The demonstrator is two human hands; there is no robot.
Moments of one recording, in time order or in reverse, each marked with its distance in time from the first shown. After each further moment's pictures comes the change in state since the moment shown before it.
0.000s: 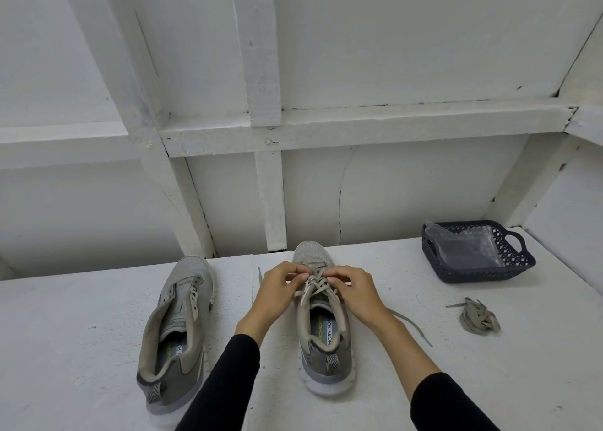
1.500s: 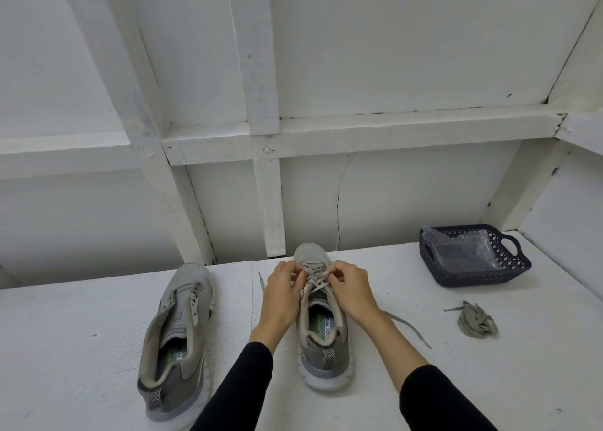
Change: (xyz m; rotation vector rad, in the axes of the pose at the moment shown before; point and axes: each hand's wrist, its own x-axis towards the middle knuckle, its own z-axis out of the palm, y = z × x) left_hand -0.001 -0.002 0.018 0.149 0.202 0.051; right_hand 0.009 -0.012 0.007 -0.107 0.119 0.050
